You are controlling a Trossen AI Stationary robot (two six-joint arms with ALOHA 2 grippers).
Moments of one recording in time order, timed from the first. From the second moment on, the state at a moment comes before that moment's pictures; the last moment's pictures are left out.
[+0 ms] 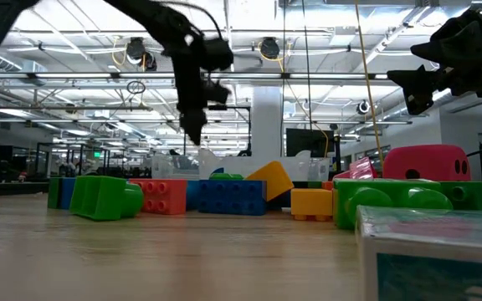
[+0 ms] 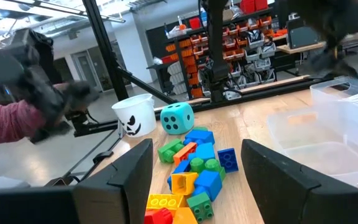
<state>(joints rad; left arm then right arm) 0.53 1.86 1.53 -0.75 -0.47 0.49 -0.28 0.02 0.02 0.08 -0.42 0.28</state>
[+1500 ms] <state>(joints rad) -0.41 0.67 0.42 0.14 -0.65 -0.15 -0.27 0.02 0.02 0.18 -0.42 0.40</state>
